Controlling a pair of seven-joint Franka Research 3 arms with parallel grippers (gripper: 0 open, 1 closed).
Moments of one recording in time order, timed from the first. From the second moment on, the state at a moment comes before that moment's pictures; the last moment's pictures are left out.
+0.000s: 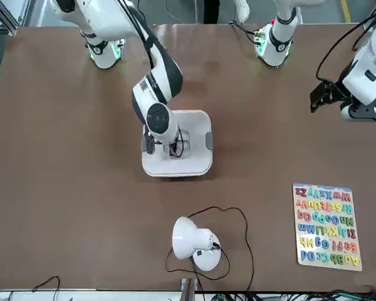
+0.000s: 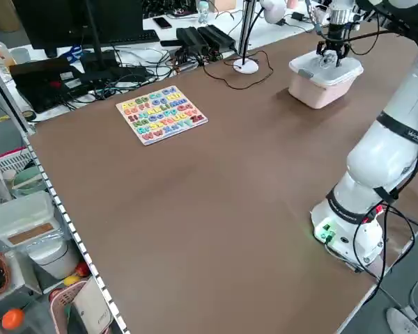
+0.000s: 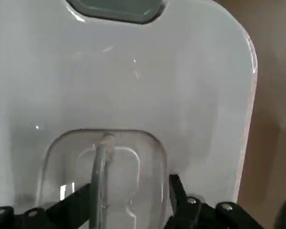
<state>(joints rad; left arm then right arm) -0.09 0.08 -0.09 -1.42 0.02 1.45 -0.14 0.68 0.62 -0.01 -1.43 0.22 1.87 2.07</state>
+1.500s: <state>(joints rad) -0.08 0.08 -0.09 -1.42 0.02 1.45 -0.13 0.58 0.52 -0.04 -1.29 0.06 1.55 1.32</state>
